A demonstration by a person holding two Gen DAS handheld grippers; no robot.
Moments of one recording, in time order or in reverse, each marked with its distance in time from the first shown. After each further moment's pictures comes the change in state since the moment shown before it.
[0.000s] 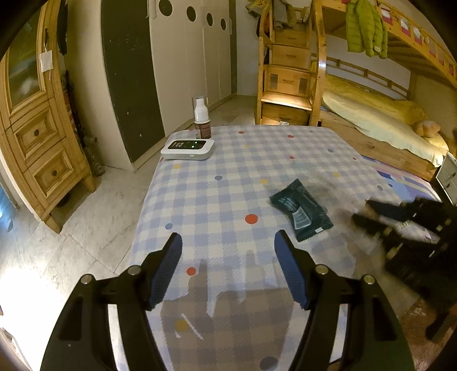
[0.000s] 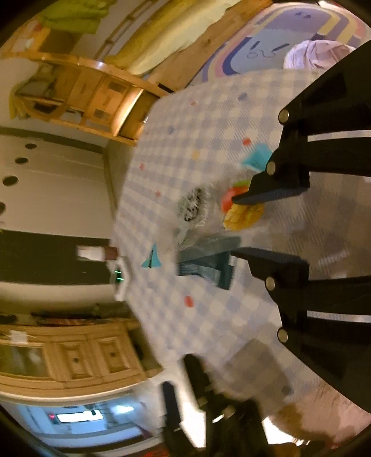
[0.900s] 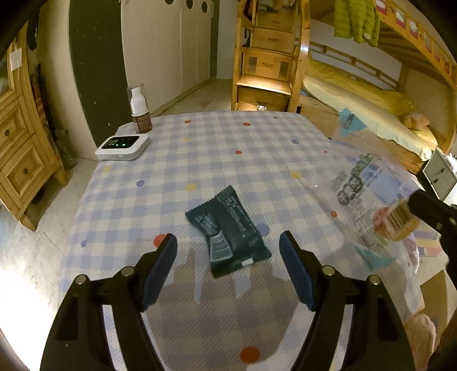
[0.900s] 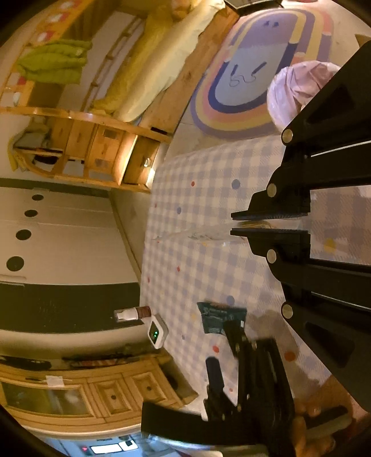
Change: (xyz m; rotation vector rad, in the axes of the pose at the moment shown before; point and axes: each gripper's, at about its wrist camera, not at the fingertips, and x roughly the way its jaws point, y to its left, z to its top) left arm 0.054 -0.079 0.031 0.006 0.103 -0.085; right arm -0.047 -0.072 -0.007 0.135 -0.055 -0.153
